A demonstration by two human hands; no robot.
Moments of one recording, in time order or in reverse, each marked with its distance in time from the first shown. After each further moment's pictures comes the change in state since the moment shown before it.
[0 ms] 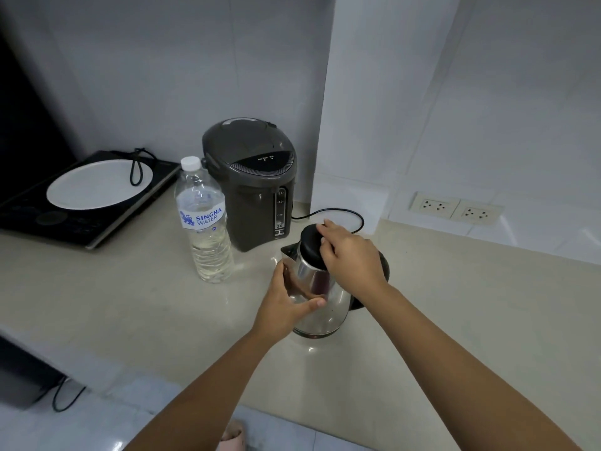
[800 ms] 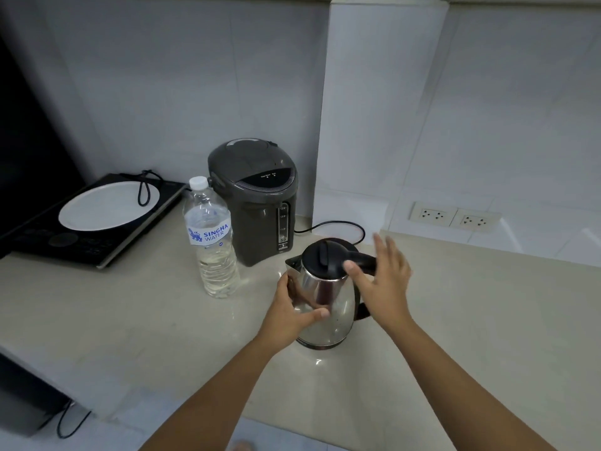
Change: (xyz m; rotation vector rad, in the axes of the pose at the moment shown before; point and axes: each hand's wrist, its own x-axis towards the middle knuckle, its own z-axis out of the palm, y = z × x) left_hand 0.001 0.003 -0.008 -0.048 -0.071 -0.053; right_hand -0.040 0.051 0.019 0.261 0.201 0.344
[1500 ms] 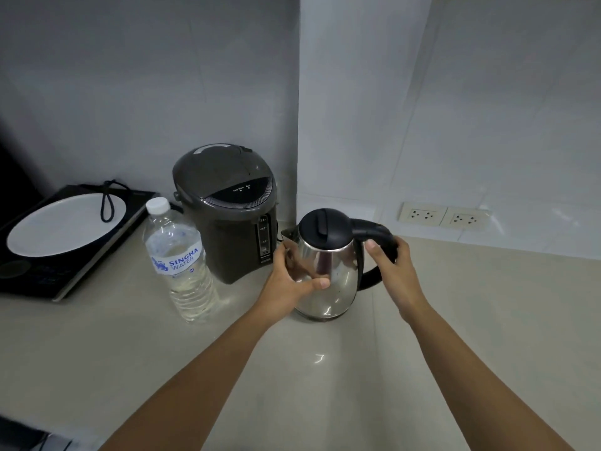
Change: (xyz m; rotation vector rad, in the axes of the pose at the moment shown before) left_hand 0.084 0.057 0.004 -0.118 -0.108 0.058; right_hand 0.067 0.023 -0.023 0.576 -0.004 0.252
